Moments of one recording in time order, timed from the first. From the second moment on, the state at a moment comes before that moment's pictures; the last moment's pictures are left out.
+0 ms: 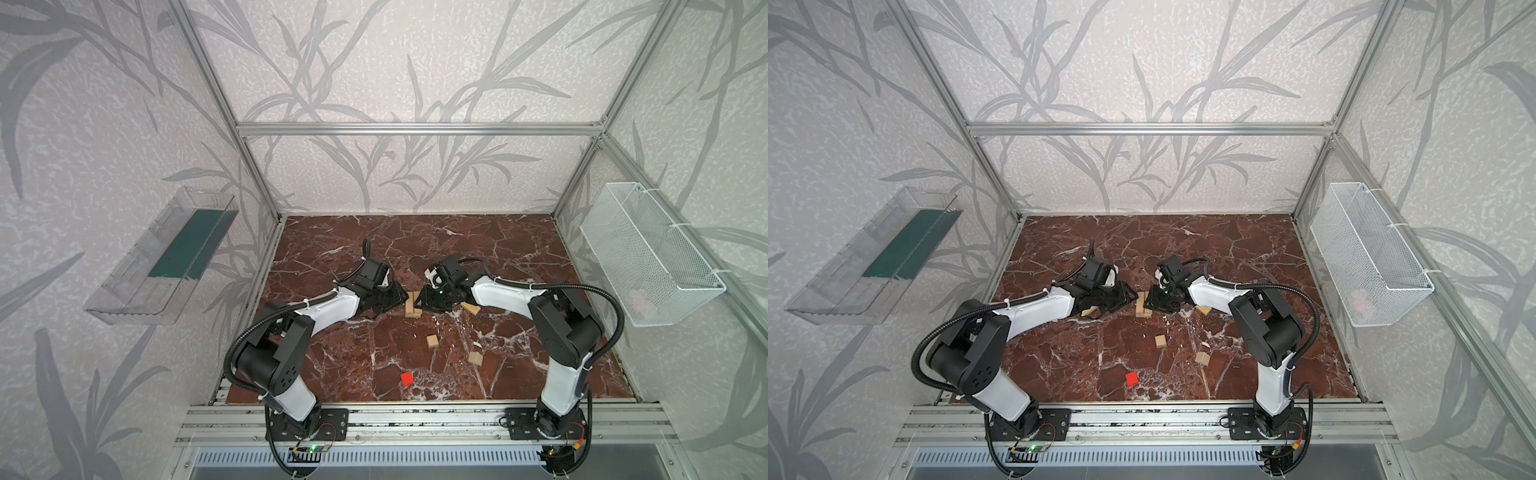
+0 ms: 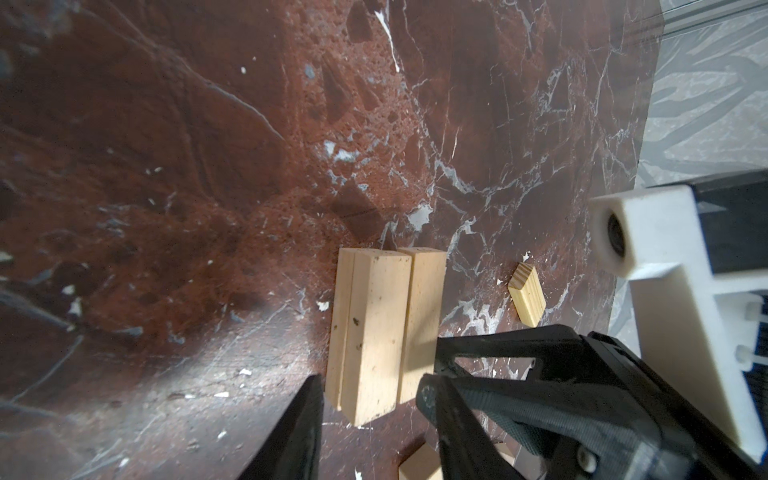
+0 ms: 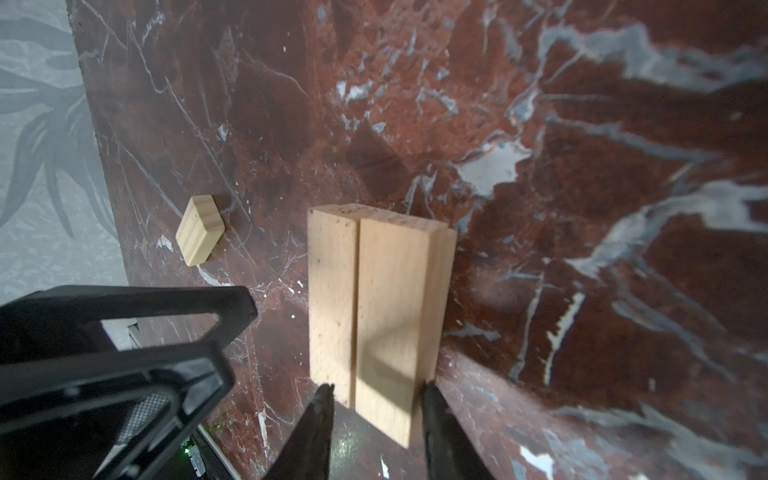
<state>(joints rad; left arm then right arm) -0.49 1.64 0.90 -0.16 0.32 -0.85 0.63 1.88 1.15 -0.27 -0.42 0.73</state>
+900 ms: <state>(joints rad) -0.49 1.64 0.92 -0.19 0.29 -0.83 0.59 1.93 1.25 -0.31 -0.41 0.73</state>
